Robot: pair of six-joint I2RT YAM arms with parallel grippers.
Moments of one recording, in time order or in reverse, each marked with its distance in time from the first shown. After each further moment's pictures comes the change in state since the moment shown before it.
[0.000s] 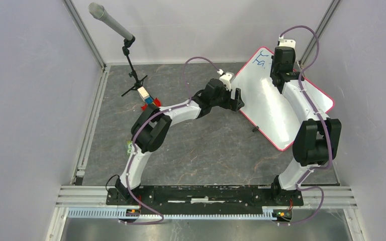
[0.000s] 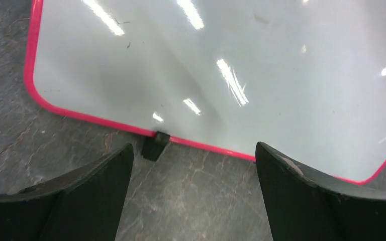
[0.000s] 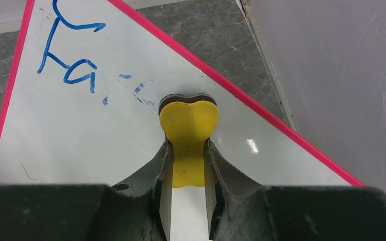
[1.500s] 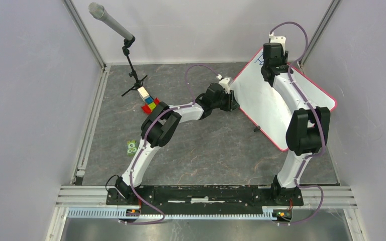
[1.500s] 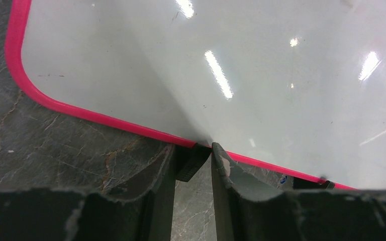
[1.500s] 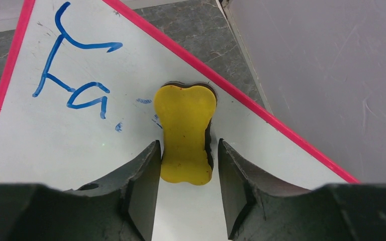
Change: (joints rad) left arm 0.028 0.238 0.120 0.130 0.087 -0.125; right arm 0.062 0.157 0.150 -0.035 0.173 -0.027
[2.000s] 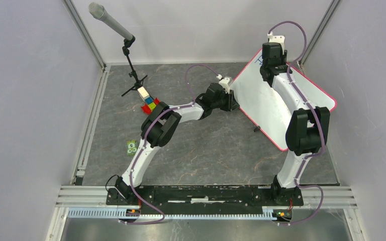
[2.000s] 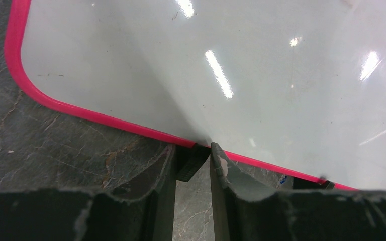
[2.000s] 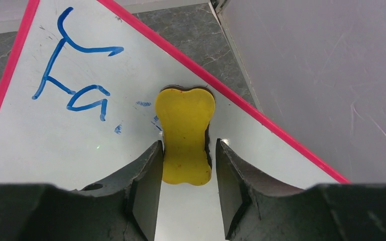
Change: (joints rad) left arm 0.000 0.000 0.003 -0.005 0.000 0.000; right arm 0.008 0.000 0.000 0.017 0.037 -0.034
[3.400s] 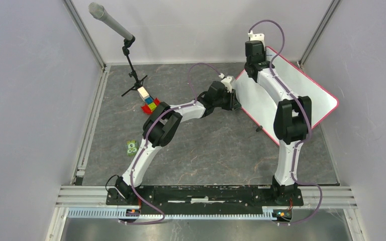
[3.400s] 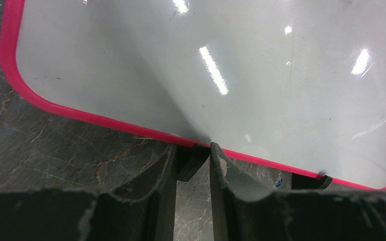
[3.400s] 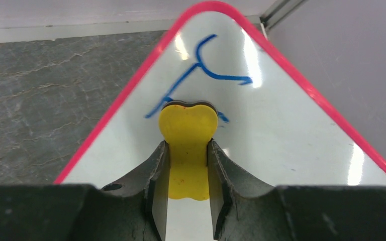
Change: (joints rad) left arm -0.003 0.033 0.082 -0.075 0.018 0.000; right arm 0.093 0.230 0.213 0.018 -0.012 -0.032
